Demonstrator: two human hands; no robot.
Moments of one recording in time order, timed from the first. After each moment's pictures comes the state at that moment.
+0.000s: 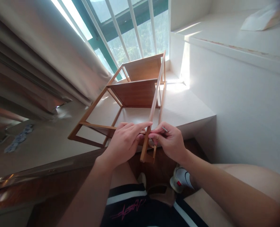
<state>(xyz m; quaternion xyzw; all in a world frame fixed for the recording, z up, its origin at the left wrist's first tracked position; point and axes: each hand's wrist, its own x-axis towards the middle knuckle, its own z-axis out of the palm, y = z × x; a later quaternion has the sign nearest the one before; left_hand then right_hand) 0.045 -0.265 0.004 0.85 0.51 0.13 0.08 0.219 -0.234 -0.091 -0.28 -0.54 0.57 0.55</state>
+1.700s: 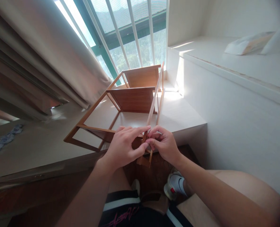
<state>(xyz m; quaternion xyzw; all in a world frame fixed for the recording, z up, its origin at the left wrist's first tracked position) 0.058 -0.266 0.010 0.82 0.54 0.14 0.10 0.220 -0.227 -0.094 -0.21 -0.49 0.67 0.52</state>
